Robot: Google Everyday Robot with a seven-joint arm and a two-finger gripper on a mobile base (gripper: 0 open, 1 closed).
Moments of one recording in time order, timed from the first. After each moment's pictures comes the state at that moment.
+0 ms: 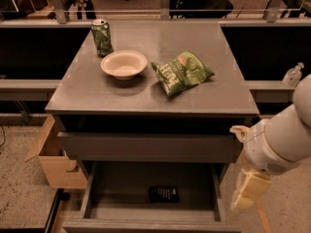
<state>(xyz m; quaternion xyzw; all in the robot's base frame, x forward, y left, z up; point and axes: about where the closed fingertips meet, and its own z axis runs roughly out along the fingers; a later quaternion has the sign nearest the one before) 0.386 -0.187 0.796 -0.62 0.77 0.04 0.17</state>
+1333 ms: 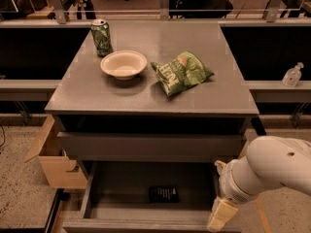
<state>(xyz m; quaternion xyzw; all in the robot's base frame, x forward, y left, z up) 0.393 -0.172 0.634 -0.58 0.80 0.08 0.15</state>
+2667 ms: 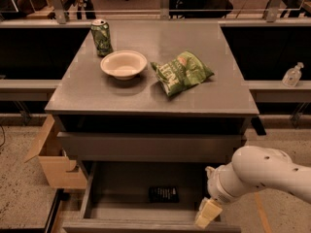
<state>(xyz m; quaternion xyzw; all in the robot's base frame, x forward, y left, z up) 0.414 -0.155 0.570 -0.55 0.81 0.11 0.16</state>
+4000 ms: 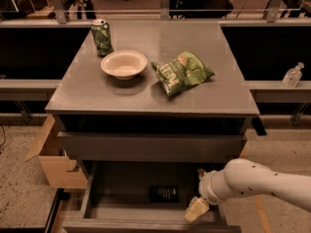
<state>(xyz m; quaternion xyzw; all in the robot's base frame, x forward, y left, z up) 0.455 -0.137 0.490 -0.52 0.81 0.14 0.22</state>
